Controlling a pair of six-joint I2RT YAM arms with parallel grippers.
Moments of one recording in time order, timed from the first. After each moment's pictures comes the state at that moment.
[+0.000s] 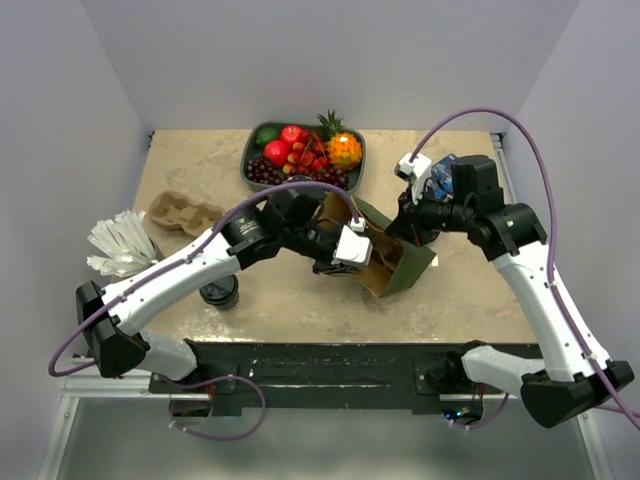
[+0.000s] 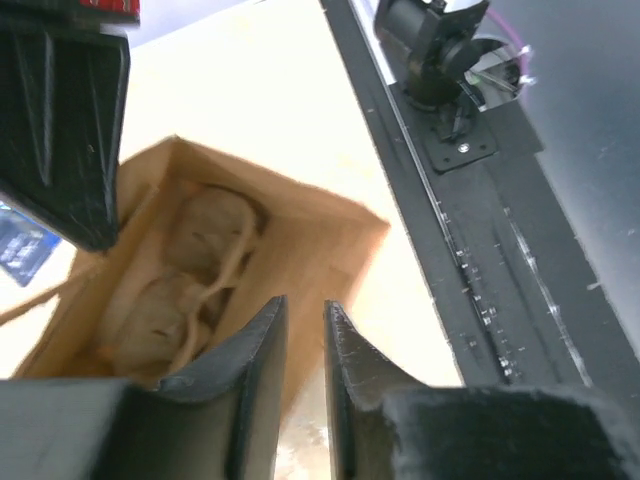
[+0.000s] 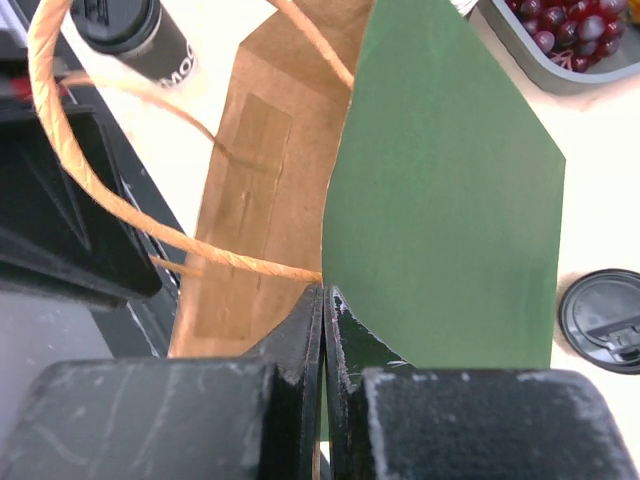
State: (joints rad) left arm -0.93 1.41 1.41 -0.59 0.70 0.65; right arm 0.35 1.12 1.37 -0.94 -0.56 -0.23
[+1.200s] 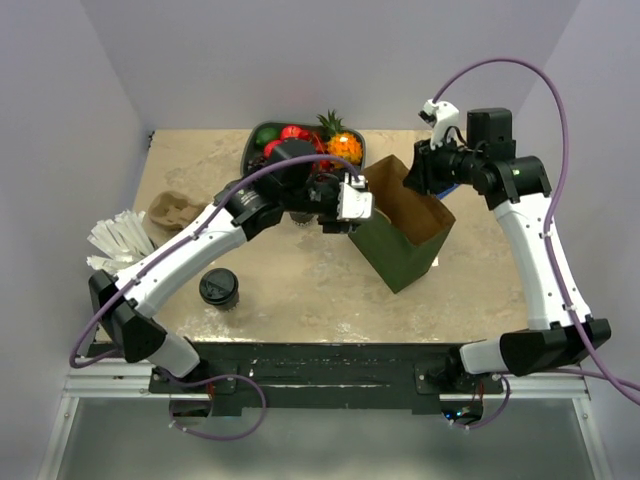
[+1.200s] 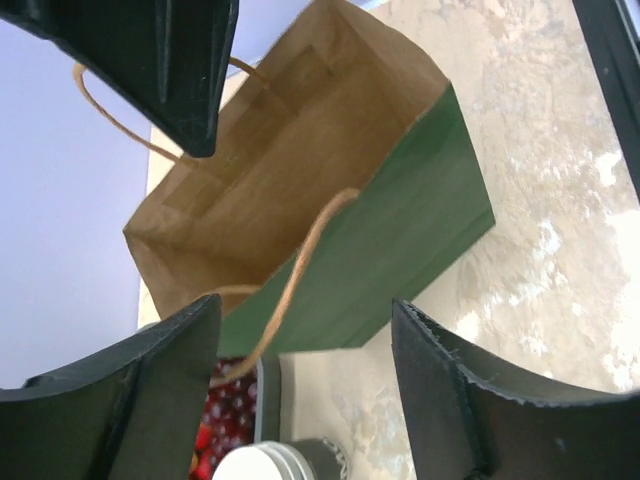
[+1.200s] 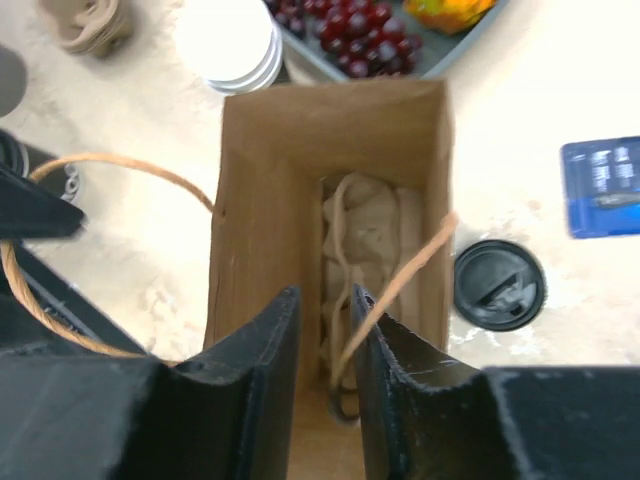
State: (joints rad) left arm -0.80 1.50 1.59 -0.52 0.53 0.81; right arm 0.20 1.38 1.68 -0.97 -0.41 -0.11
